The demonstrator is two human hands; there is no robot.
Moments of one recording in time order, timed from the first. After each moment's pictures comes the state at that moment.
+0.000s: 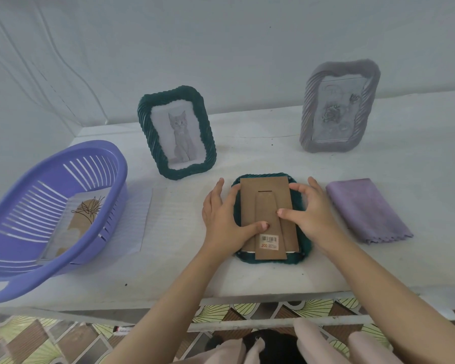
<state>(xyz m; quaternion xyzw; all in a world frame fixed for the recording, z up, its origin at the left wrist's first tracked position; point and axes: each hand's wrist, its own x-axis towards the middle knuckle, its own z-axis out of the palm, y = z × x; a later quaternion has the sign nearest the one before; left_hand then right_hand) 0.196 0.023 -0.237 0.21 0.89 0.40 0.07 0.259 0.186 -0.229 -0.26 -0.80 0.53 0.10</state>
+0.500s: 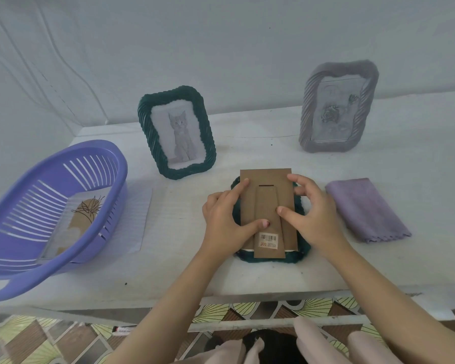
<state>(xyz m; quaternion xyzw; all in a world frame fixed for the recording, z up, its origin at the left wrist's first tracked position) 0.206 0.020 -0.222 0.24 0.86 0.45 0.04 0.273 0.180 -0.218 -0.17 -0.84 0.47 0.21</state>
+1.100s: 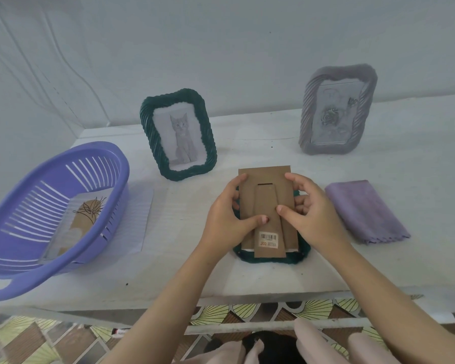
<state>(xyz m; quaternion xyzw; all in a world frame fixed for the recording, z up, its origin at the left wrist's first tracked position) 0.198 0.022 -0.216 0.23 0.81 0.53 0.10 0.269 0.181 -0.219 -0.15 -0.81 0.54 0.18</state>
